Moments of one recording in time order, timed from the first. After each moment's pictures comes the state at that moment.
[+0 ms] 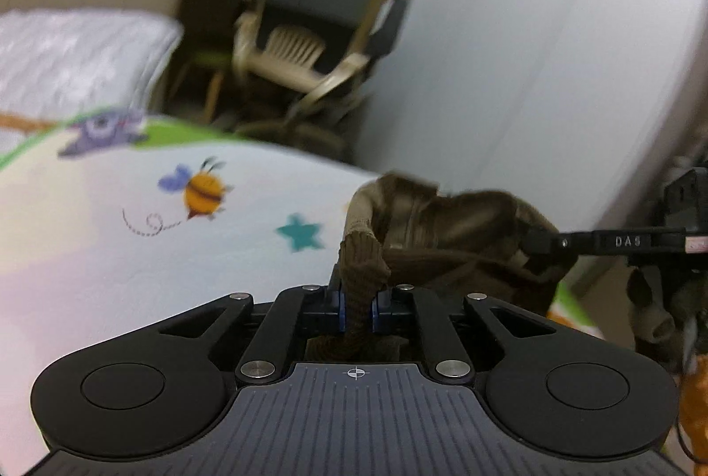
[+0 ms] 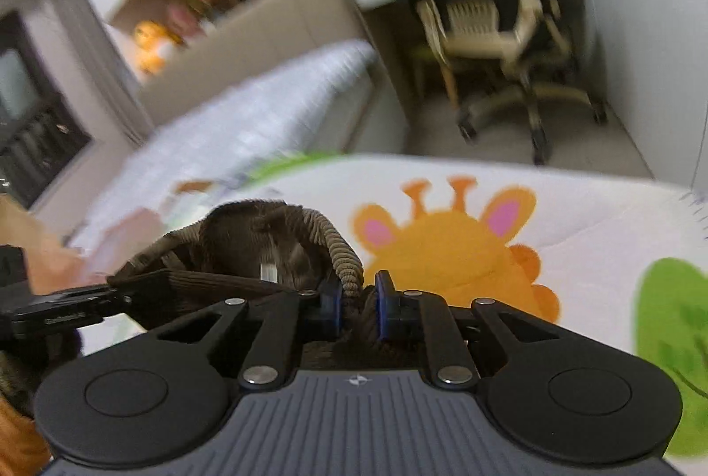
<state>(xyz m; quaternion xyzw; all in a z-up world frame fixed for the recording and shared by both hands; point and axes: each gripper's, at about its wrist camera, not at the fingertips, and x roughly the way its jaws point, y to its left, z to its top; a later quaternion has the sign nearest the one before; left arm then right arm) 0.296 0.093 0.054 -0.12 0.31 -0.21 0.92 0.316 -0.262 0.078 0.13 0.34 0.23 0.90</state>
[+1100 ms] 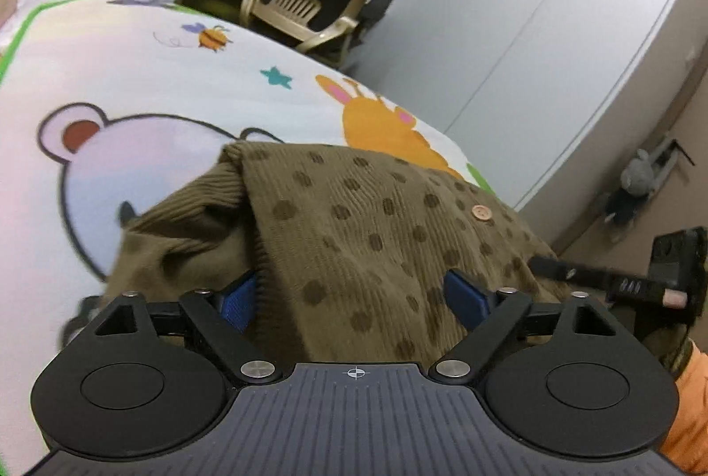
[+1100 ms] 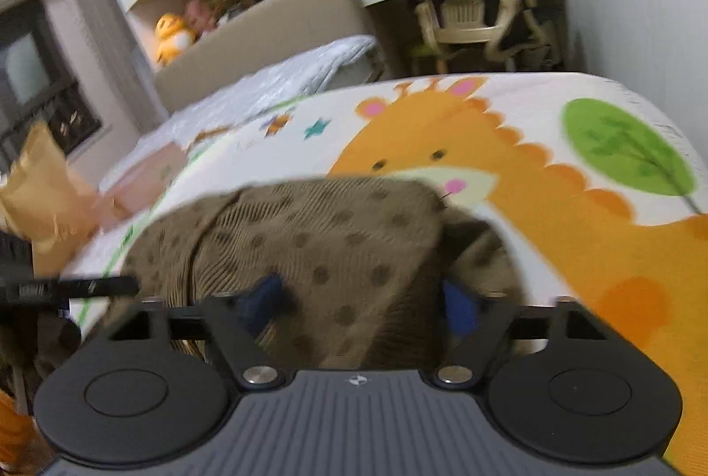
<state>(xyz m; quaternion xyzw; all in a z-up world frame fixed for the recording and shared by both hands) 0.159 0.068 -0.023 -0.20 0.35 -0.20 0.89 0.174 -0.273 -0.004 0.10 0.34 0.22 0.91</state>
